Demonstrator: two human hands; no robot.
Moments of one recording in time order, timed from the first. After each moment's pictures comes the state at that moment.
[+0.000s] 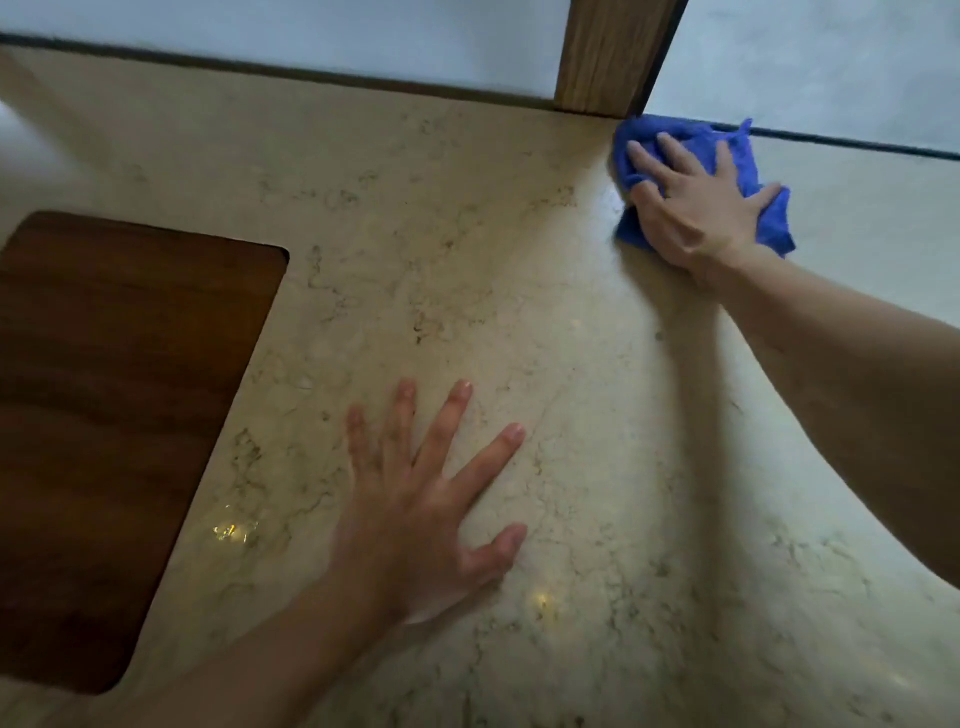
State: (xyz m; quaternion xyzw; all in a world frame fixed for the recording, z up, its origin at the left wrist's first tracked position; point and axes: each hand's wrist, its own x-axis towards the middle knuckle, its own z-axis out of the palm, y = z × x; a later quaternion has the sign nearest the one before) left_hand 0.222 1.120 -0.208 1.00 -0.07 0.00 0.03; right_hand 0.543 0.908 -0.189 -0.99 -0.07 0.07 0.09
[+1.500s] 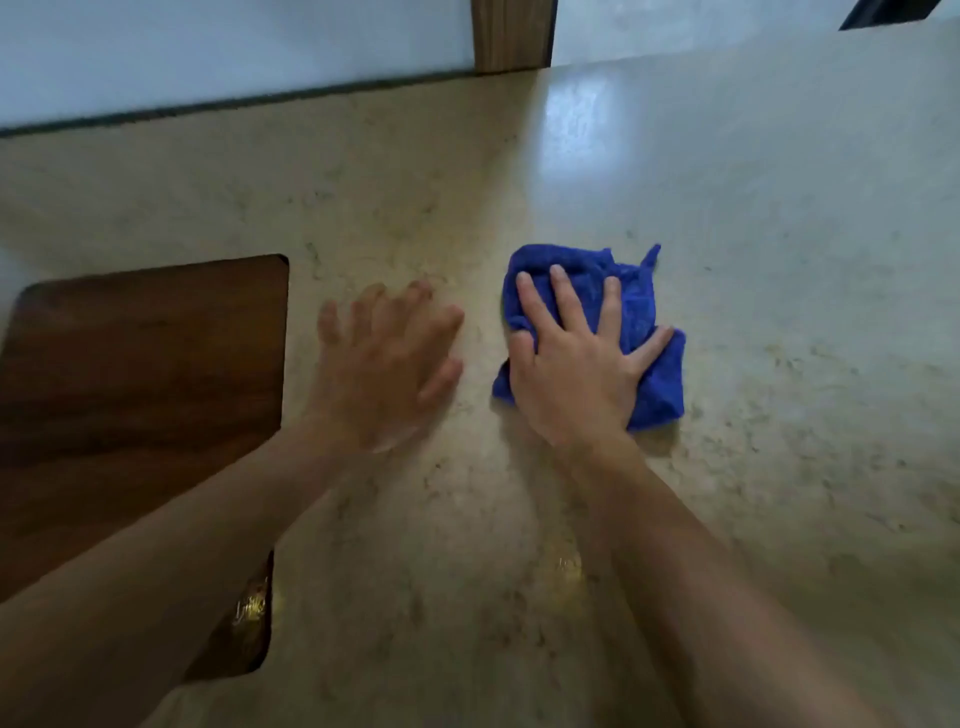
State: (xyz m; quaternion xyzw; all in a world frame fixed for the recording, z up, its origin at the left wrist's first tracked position) left_hand 0.276 1.205 -0.187 0.98 -0.18 -0.03 -0.02; right_hand 0.267 1.020 -0.206 -0.99 0.11 0.01 0.12
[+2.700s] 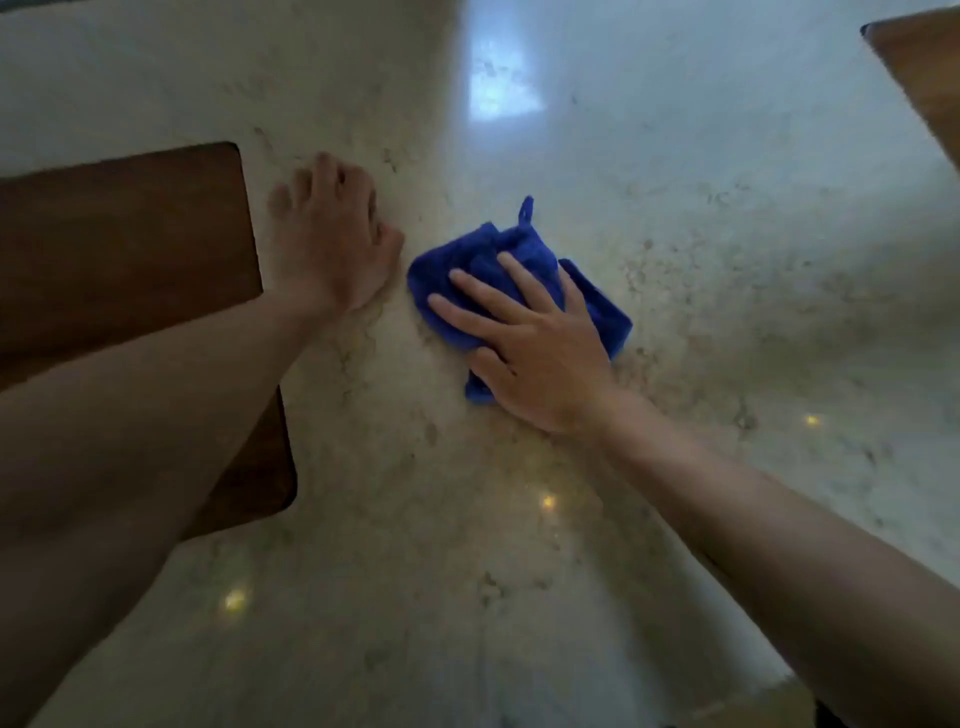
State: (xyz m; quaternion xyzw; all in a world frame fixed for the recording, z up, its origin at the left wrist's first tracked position) left_hand 0.277 1.228 -0.189 0.99 -0.13 0.04 0.06; right_hand 0.145 1.032 -0.192 -0.98 -0.13 0.06 0.13
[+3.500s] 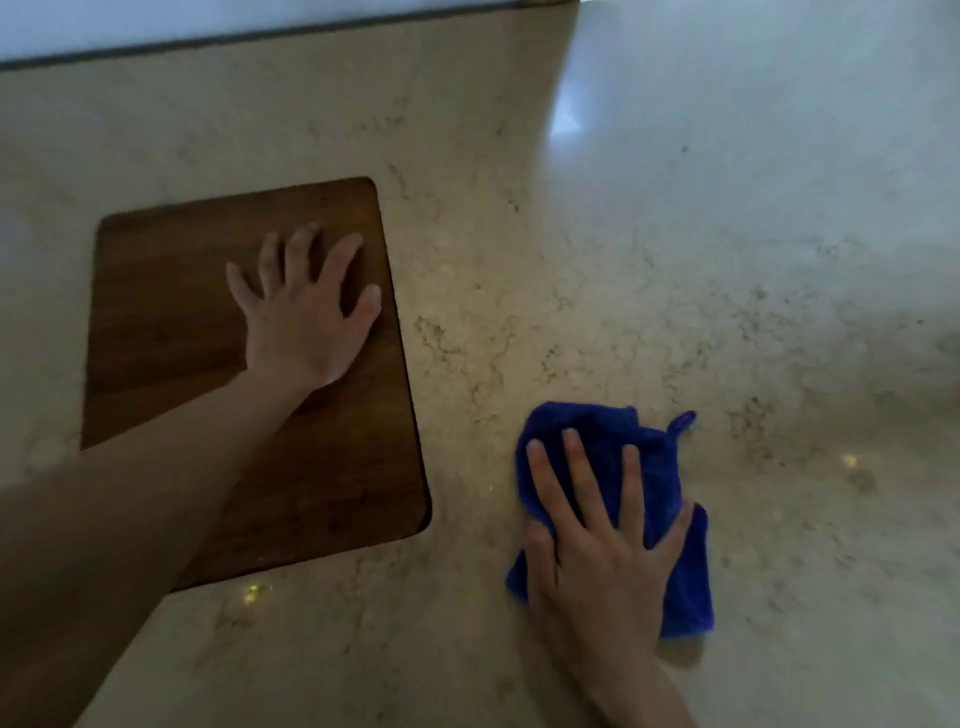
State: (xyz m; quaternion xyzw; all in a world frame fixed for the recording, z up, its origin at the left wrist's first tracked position) left_hand 0.260 1.376 -0.209 1.00 -0.05 -0.03 0.06; right_hand 0.011 1.146 -0.195 -0.99 0.10 0.04 0.08
